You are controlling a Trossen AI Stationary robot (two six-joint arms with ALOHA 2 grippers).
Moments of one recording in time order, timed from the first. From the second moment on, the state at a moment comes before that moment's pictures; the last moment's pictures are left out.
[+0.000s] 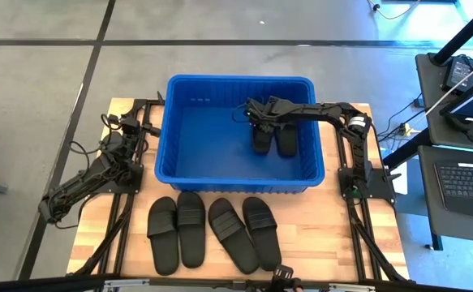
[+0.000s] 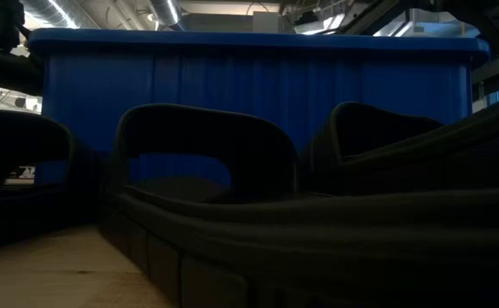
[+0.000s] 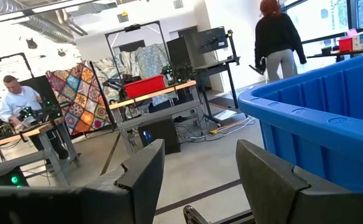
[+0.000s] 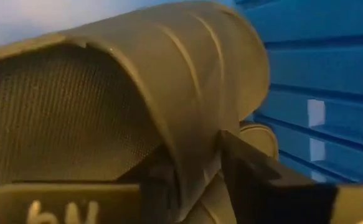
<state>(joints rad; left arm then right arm) 0.69 0.00 0.01 0.14 -0.69 0.34 -0.46 2.02 1.45 -0.75 0.47 -0.22</state>
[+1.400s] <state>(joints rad) 0.69 0.00 0.01 0.14 -0.69 0.34 -0.44 2.02 1.73 -0.97 0.18 -0.21</state>
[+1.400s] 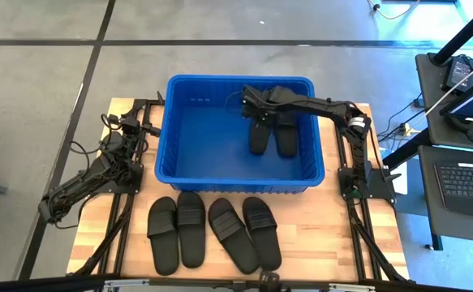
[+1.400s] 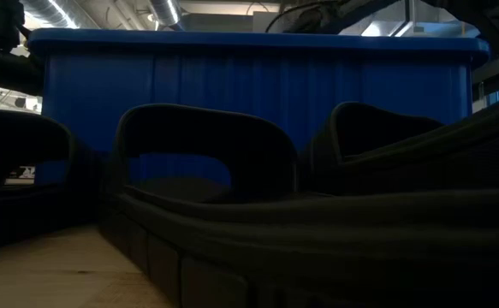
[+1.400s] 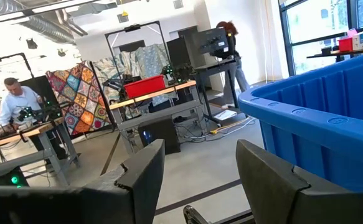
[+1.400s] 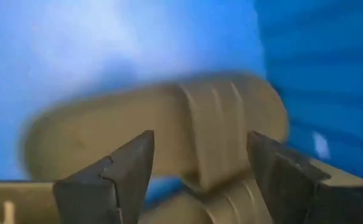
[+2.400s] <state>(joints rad) 0.69 0.00 0.01 0.14 -0.69 0.29 -0.45 2.20 1.74 -0.85 -0.07 -0.27</state>
